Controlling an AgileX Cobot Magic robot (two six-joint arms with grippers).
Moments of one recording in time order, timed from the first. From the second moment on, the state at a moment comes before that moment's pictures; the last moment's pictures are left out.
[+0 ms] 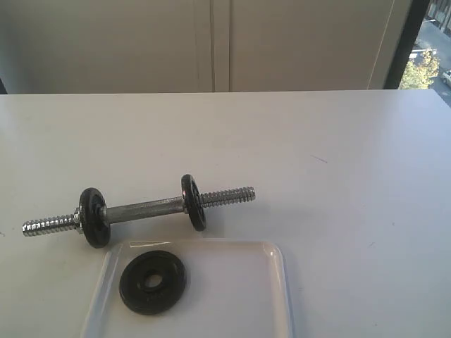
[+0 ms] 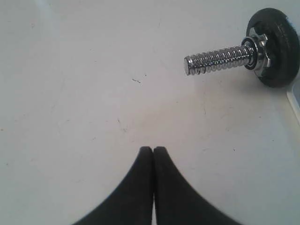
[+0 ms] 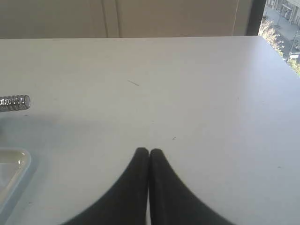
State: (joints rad) left arm 0.00 0.00 -0.01 -0.04 0.55 0.07; right arm 0.10 0.01 0.00 0.02 0.35 0.07
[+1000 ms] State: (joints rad) left arm 0.00 0.00 -0.01 -0.03 -0.13 0.10; right arm 0.10 0.01 0.00 0.02 0.35 0.07
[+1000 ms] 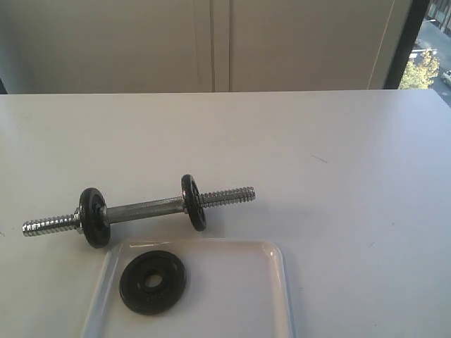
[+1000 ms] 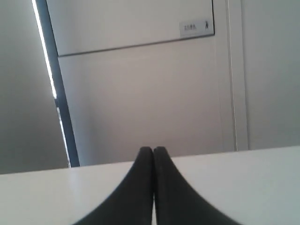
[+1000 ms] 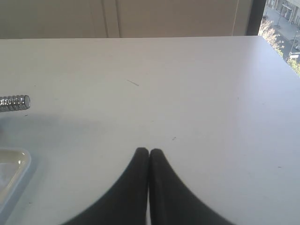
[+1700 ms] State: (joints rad) left arm 0.00 0.08 -0.12 -0.11 -0.42 0.03; right arm 0.10 0.01 0.00 0.02 0.35 0.07
